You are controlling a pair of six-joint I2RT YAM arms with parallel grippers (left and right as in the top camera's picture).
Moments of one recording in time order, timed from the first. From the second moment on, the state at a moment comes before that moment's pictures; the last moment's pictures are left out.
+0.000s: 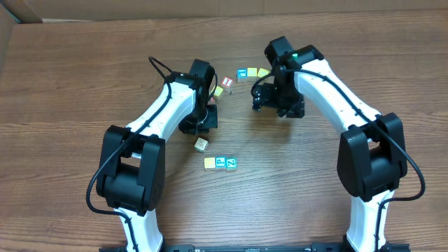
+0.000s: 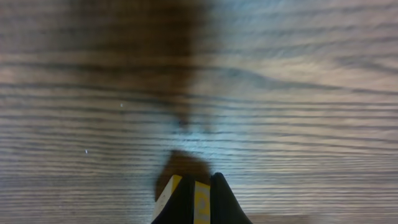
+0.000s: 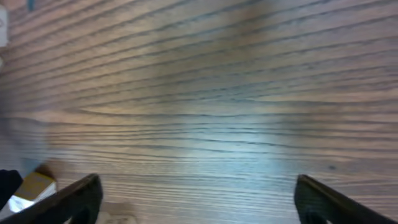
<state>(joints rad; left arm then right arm) -0.31 2.00 1.41 -0.98 0.05 -0.36 0.39 2.11 1.75 -1.15 -0.17 0.52</state>
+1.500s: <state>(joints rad) -0.29 1.85 1.34 -1.15 0.08 -0.41 0.39 2.11 1.75 -1.08 -0.15 0.51</state>
